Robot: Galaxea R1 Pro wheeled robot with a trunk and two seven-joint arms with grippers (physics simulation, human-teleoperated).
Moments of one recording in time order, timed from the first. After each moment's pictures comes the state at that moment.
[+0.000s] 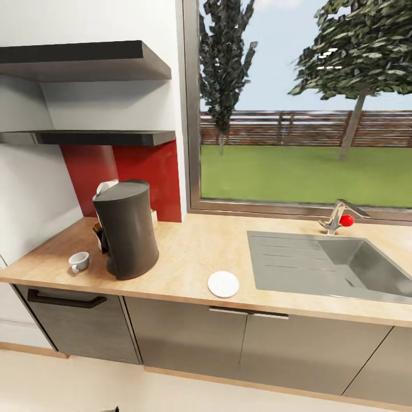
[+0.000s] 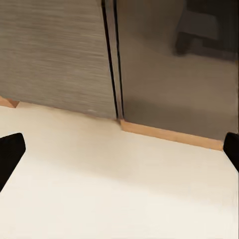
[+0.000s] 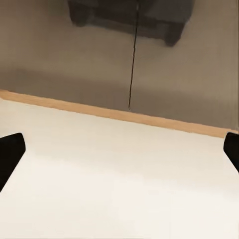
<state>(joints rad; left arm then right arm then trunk) -0.06 0.04 0.21 -0.58 -0.06 -0.43 -0.02 0.00 0.08 0.09 -0.56 0.07 -0.41 -0.09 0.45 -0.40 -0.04</state>
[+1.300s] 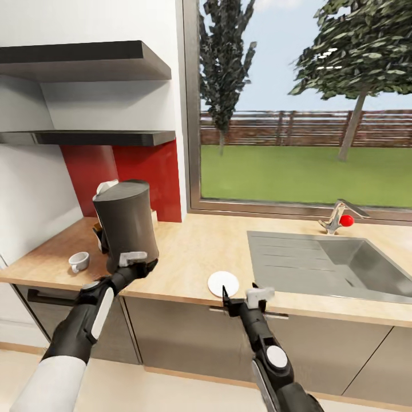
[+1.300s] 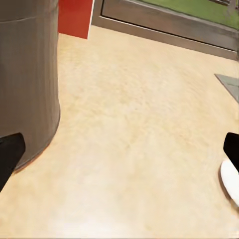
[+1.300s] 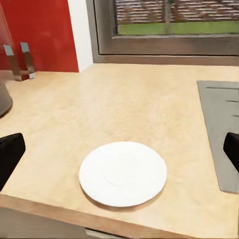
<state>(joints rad) -0.60 0.03 0.14 -1.09 0.11 0.40 -0.34 -0.19 0.15 0.22 -1.42 0.06 0.07 -0.09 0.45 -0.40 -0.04</state>
